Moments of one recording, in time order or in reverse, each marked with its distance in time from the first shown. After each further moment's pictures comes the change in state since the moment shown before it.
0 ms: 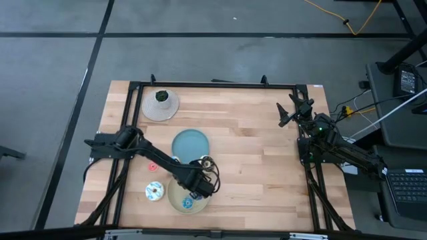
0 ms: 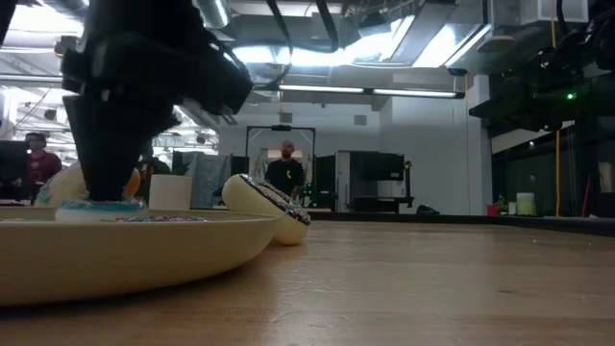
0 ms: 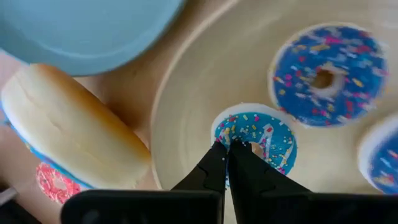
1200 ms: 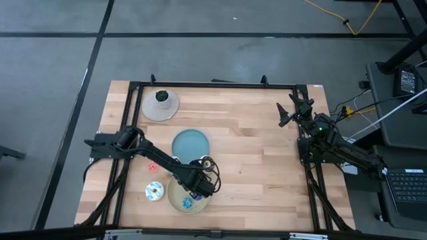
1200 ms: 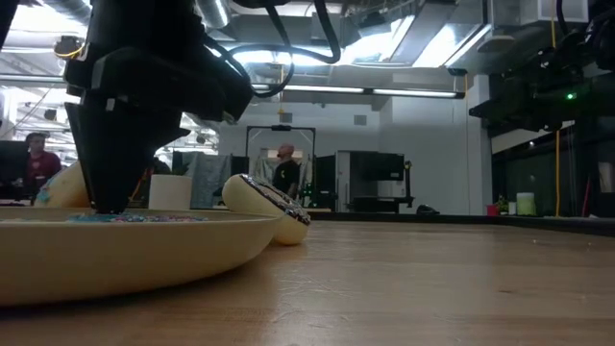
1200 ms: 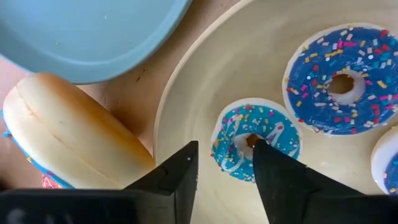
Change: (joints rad) left arm 0.009 0.012 -0.001 -0.003 -0.008 0.024; right arm 0.000 0.000 0.000 0.000 0.000 0.000
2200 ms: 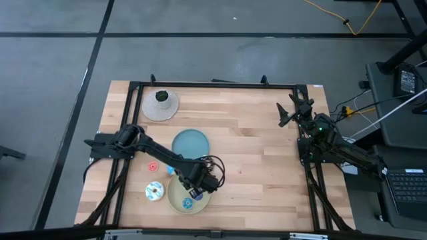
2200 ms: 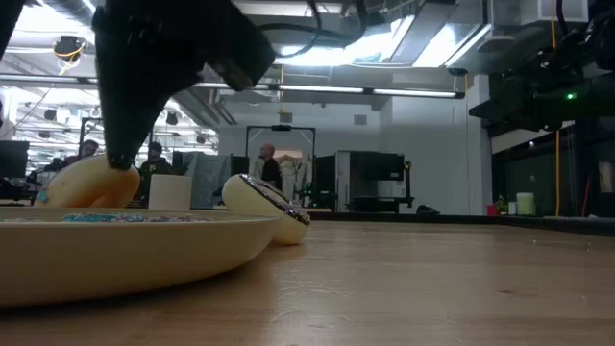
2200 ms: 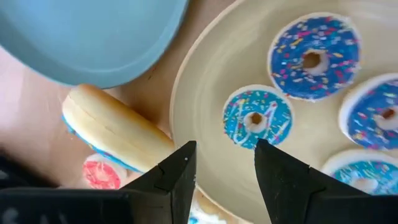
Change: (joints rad) left arm 0.038 -0.001 0.140 -0.154 0.065 0.174; right arm 0.000 0.000 0.000 0.000 0.000 0.000
